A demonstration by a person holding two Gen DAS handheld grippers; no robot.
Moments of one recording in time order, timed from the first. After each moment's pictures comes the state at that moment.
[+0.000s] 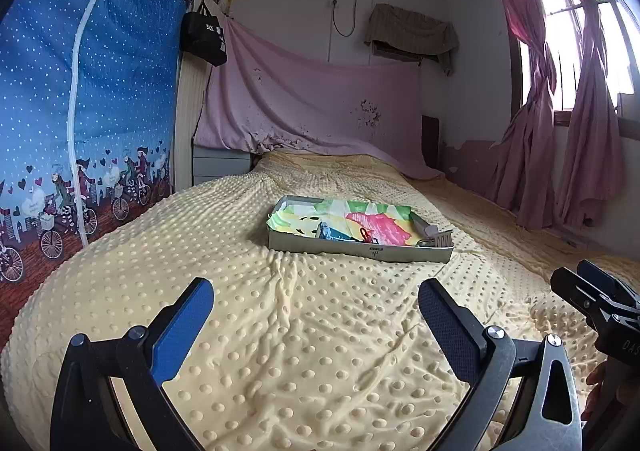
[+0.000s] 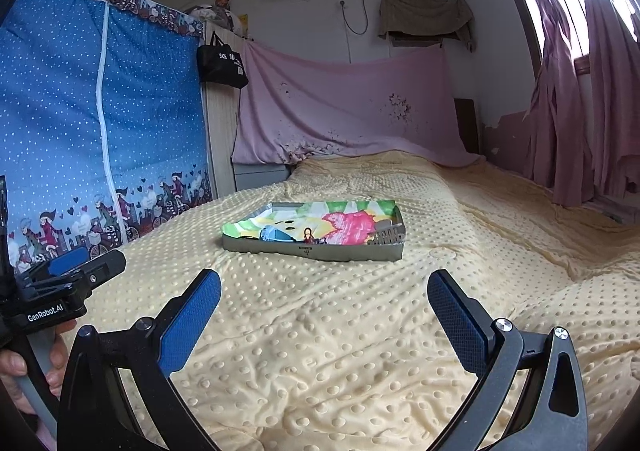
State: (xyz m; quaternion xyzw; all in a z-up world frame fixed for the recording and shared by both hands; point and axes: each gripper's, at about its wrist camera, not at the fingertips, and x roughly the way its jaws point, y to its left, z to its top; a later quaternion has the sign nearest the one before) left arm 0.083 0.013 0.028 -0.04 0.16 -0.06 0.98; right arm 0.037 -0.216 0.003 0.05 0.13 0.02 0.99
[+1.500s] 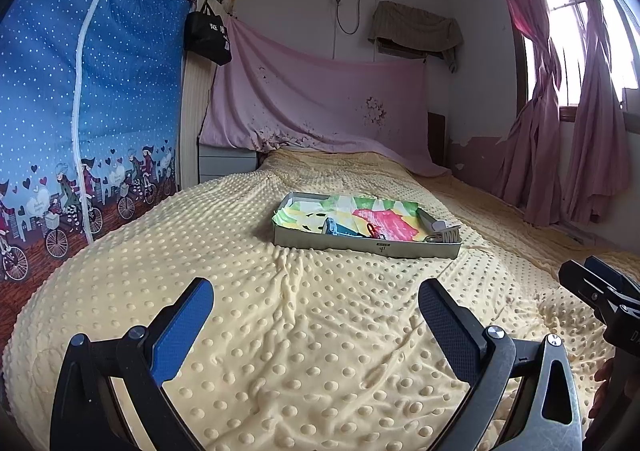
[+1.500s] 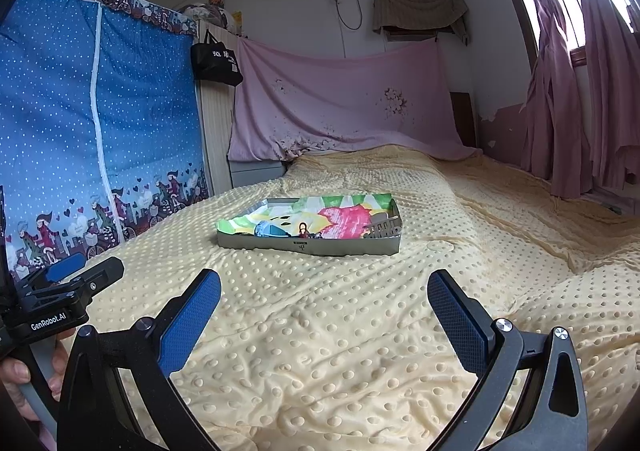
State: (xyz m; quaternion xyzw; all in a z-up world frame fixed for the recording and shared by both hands) left arm 0.084 0.012 0.024 -0.03 0.16 -0.05 0.98; right arm 0.043 -0.218 -0.001 0.06 0.14 0.01 0.99
